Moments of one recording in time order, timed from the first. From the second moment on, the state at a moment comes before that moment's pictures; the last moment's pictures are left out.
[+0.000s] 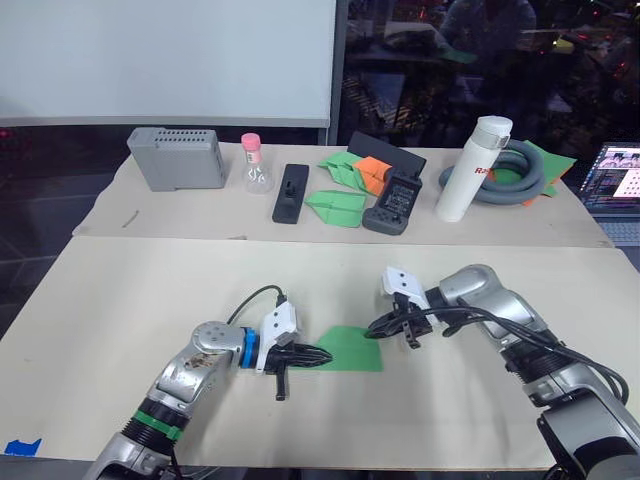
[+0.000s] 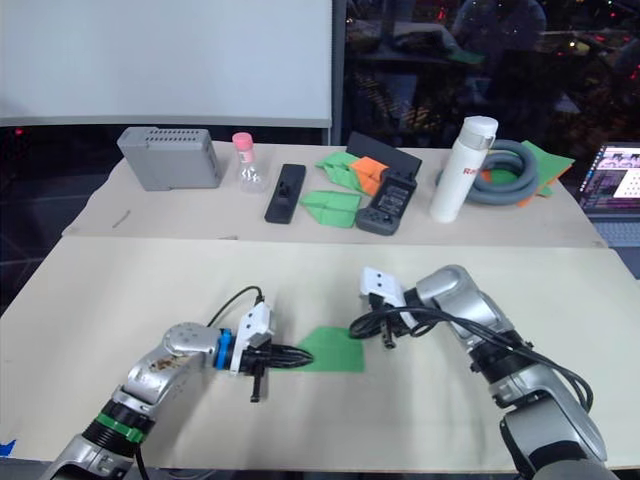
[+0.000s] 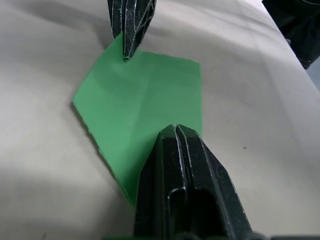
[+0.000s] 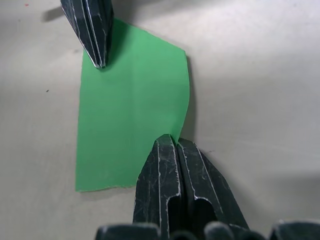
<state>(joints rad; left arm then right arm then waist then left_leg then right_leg) -0.29 0.49 -0.30 -0.01 -0.28 0.33 -1.13 -0.64 -0.64 0.39 0.18 0.15 0.45 1.34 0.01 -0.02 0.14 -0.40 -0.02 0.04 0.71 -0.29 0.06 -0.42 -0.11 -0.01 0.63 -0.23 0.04</state>
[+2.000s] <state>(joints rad) -0.25 0.60 -0.28 -0.08 -0.32 0.39 -1.17 -0.21 -0.66 0.20 0.11 0.04 -0.62 1.14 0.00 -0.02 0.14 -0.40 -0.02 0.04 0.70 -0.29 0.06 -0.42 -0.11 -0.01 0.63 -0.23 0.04</state>
